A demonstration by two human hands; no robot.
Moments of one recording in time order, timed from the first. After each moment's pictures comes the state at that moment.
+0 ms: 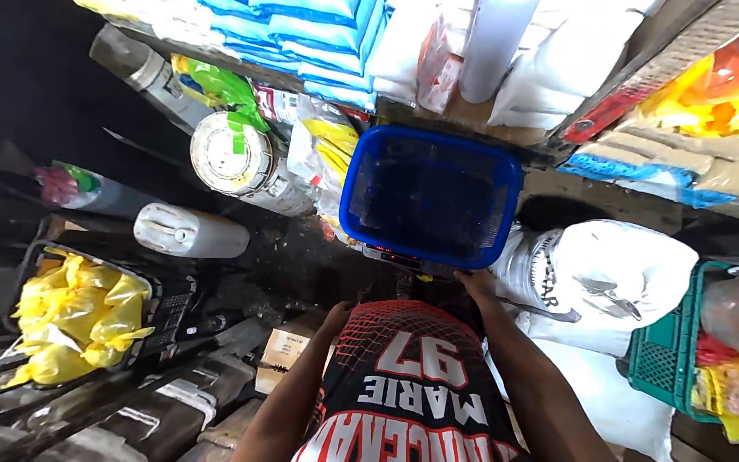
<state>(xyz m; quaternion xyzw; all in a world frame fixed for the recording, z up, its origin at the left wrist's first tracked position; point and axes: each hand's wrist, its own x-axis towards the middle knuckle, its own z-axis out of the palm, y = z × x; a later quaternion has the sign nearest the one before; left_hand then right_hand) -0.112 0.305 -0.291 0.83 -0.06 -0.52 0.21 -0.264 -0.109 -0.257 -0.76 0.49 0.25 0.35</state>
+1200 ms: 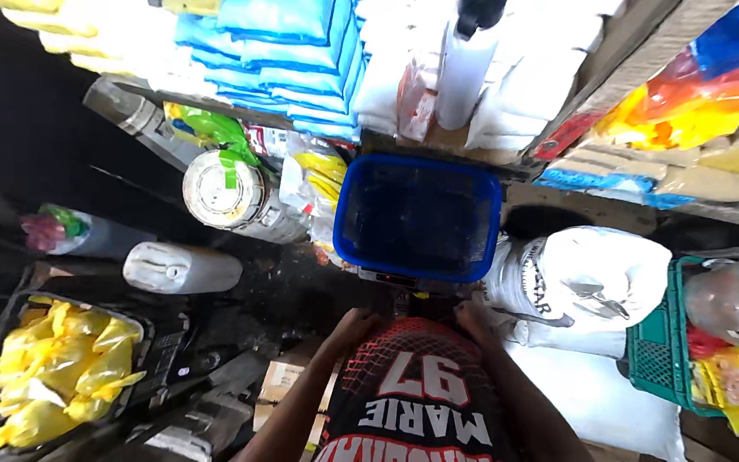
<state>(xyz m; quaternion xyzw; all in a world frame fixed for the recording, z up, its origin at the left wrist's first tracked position) -0.090 0.218 -0.185 0.78 -0.22 -0.53 0.25 -0.296 -0.073 -0.238 -0.75 0.47 0.33 0.33</state>
